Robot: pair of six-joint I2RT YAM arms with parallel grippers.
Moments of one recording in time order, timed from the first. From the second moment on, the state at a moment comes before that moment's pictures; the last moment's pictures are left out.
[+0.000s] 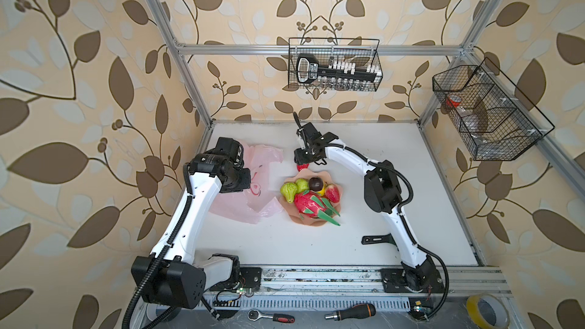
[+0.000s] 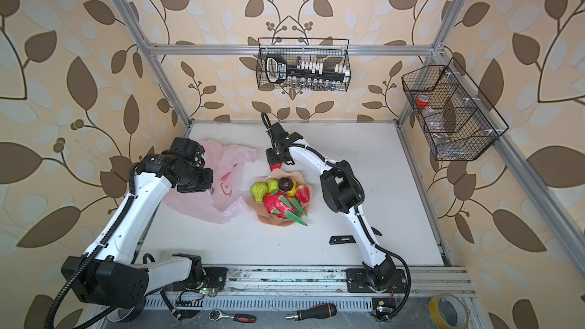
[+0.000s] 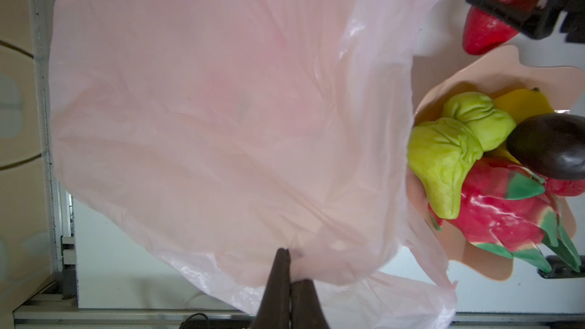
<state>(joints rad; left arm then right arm) -0.08 1.22 1.25 -1.24 0.03 -0.22 0.61 2.41 2.18 -0.77 -0.05 0.30</state>
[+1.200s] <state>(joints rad) -0.08 1.22 1.30 -1.24 0.11 -0.25 0.83 2.09 1.53 0.11 -0.46 1.15</state>
